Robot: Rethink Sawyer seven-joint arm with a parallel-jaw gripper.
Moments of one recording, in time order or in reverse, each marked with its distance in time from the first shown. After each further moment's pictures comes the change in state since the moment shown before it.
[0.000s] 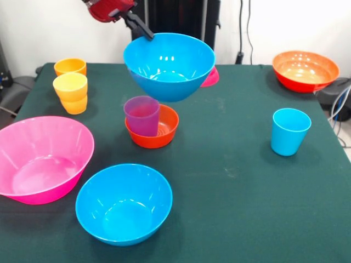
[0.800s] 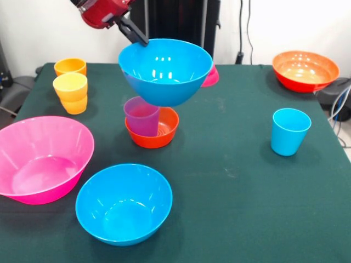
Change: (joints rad) arm 0.003 0.026 -0.005 -0.039 -0.007 0.000 -0.096
